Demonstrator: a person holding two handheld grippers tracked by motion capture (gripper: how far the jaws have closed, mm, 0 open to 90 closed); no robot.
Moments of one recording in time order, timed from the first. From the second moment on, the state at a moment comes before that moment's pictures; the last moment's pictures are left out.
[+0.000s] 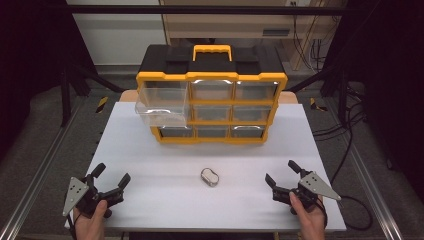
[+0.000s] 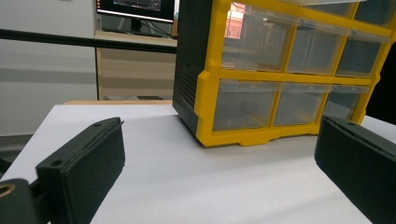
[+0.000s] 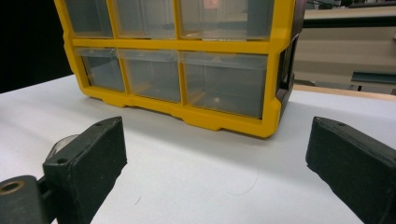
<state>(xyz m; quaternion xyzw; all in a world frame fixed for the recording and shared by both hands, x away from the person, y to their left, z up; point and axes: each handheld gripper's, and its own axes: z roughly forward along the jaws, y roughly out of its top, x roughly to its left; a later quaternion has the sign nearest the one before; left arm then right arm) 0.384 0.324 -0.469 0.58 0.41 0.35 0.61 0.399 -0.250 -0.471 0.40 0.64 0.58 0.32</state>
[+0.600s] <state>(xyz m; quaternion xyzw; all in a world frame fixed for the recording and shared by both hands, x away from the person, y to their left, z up) 0.384 0.317 -0.469 0.59 0.40 0.35 0.61 0.403 -0.231 -0.466 0.41 0.67 0.54 0.30</state>
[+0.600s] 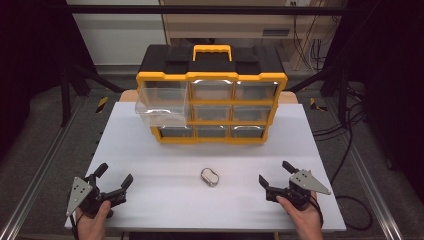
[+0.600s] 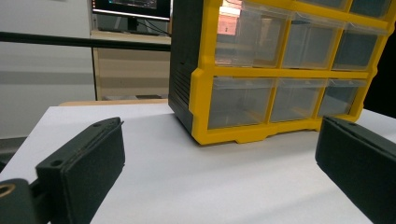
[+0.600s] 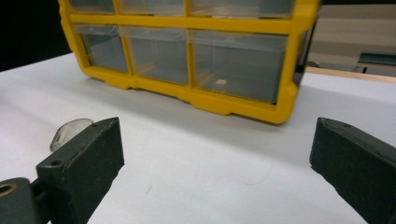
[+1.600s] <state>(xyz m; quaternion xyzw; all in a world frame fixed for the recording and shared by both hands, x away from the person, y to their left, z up) 0.384 0.320 -0.467 0.61 0.40 0.37 0.58 0.417 -0.146 -0.438 0.37 0.79 0.45 0.21</state>
